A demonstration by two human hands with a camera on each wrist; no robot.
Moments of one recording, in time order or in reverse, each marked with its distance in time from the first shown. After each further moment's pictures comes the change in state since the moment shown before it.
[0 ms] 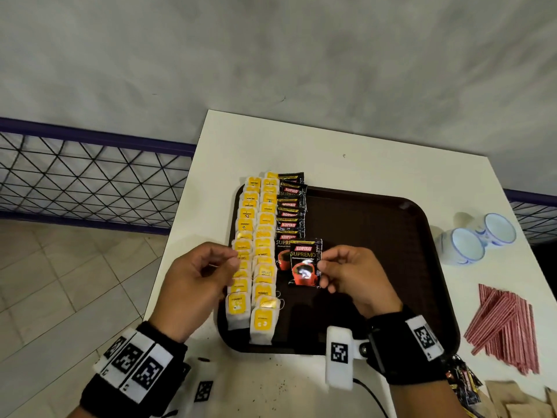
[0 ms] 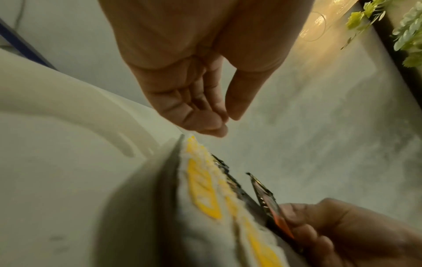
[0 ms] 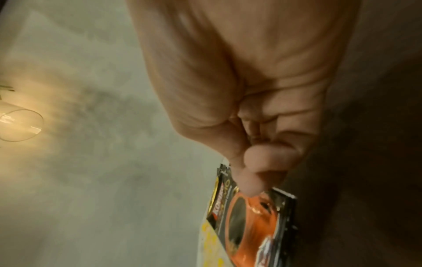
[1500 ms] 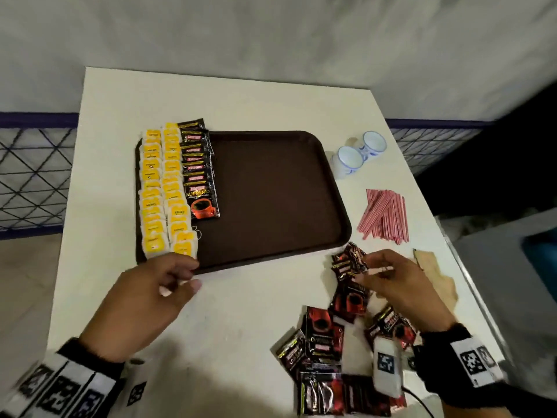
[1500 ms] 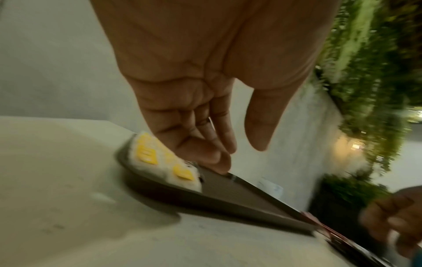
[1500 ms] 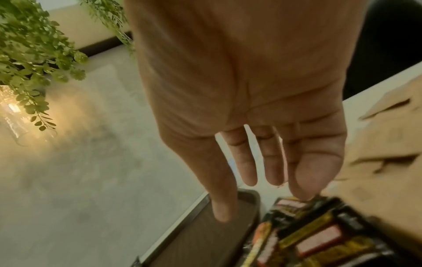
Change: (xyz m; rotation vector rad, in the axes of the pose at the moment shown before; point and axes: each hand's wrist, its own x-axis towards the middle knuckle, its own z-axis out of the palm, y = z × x) left_hand -0.106 0.003 0.020 0.501 -0.382 0.187; right_hand -0.194 0.107 -0.160 -0.398 0.408 0.068
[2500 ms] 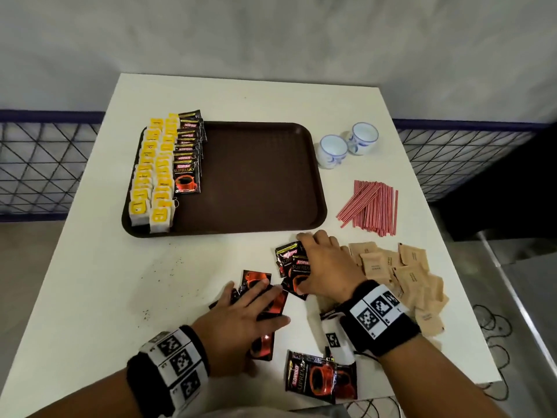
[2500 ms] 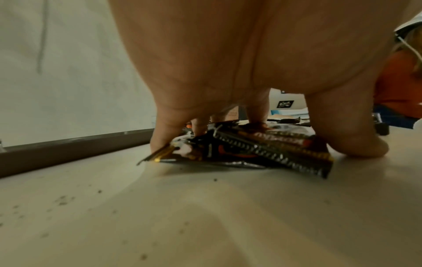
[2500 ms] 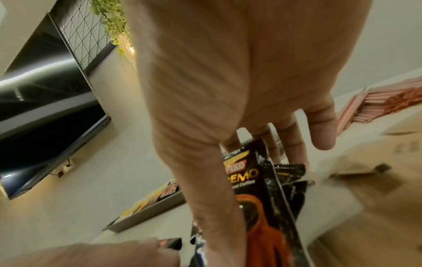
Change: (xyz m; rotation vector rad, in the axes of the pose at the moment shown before) left_hand -0.055 0.075 0.187 0.853 -0.755 0.328; right_hand 0.036 0.028 0.030 -0.753 -0.296 -0.534
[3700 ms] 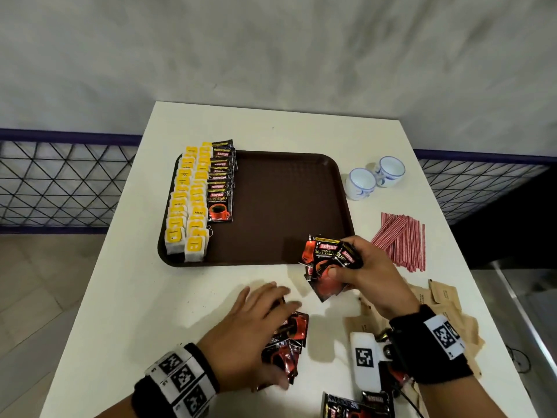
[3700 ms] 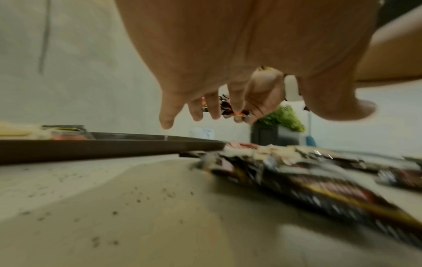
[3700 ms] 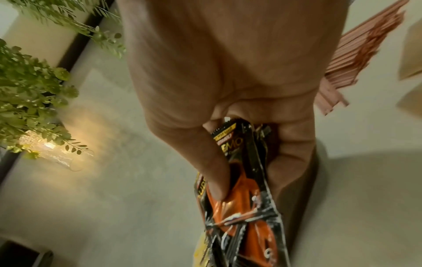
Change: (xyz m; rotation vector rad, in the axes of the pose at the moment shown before) left_hand -0.026 -0.048 -0.019 -0.347 0.381 -0.057; right_hand 0.009 -0.014 -0.044 1.147 0.197 0.037
